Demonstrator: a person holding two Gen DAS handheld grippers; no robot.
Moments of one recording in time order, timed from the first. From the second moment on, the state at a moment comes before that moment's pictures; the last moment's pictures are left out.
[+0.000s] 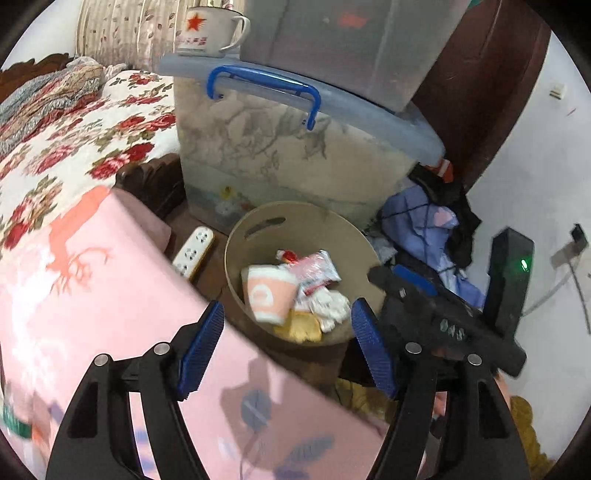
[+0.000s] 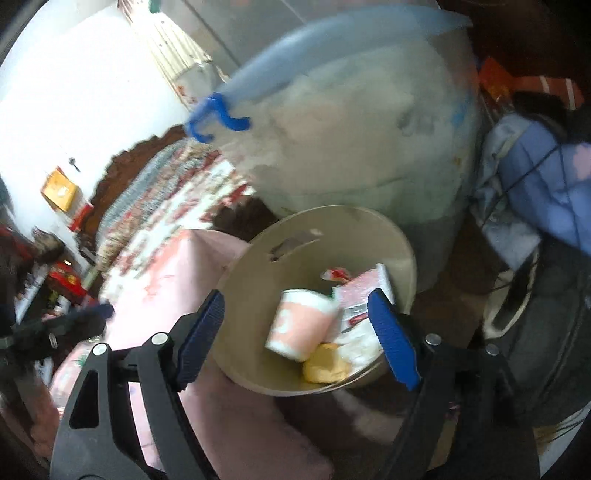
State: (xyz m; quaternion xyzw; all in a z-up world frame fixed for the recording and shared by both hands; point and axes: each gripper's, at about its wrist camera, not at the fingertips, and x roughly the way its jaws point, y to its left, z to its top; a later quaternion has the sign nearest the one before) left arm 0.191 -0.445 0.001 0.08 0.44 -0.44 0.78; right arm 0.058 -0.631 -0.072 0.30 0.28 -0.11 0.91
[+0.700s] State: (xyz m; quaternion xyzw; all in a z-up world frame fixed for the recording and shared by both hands) left arm 0.060 -0.149 -0.034 0.03 0.49 -0.35 0.80; right arm 0.074 -0.387 -0.074 0.28 0.36 0.11 0.88
